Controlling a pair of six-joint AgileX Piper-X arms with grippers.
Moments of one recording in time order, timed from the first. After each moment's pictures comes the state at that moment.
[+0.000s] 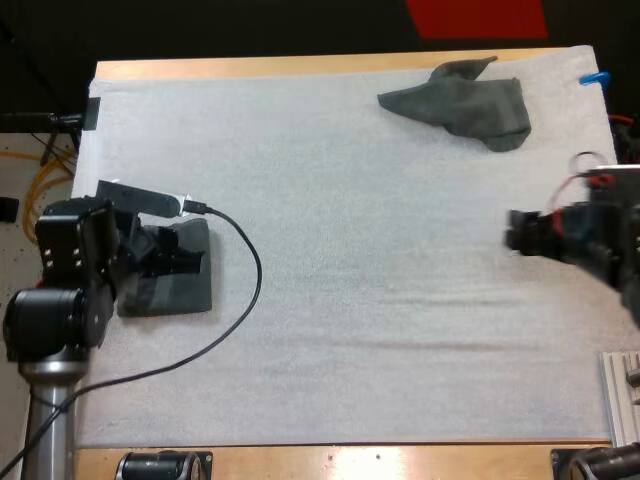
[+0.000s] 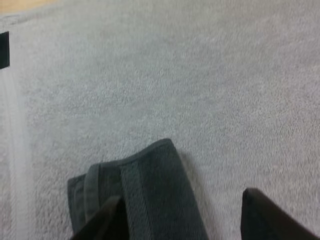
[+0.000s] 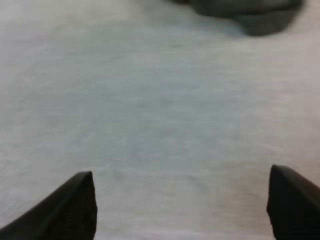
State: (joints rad) left arm 0.01 0.91 -1.05 1.01 0.06 -1.59; right arm 0.21 0.99 -0.94 0.82 -0.06 -1.70
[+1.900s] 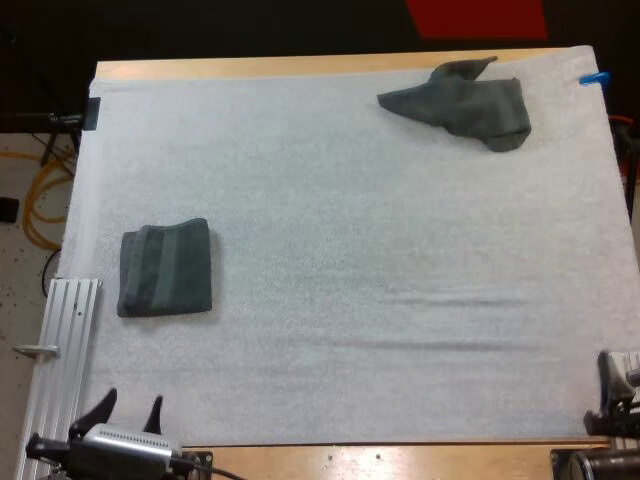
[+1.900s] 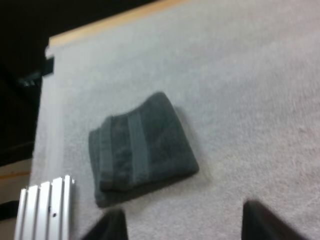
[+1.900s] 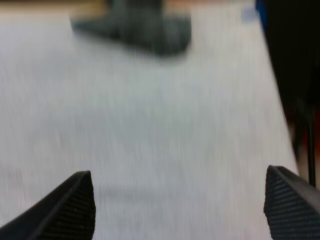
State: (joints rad) left arm 0.01 -0.01 -0.83 1.43 0.05 -1.53; right arm 0.06 -0.01 -0.71 1.19 0.01 -1.85
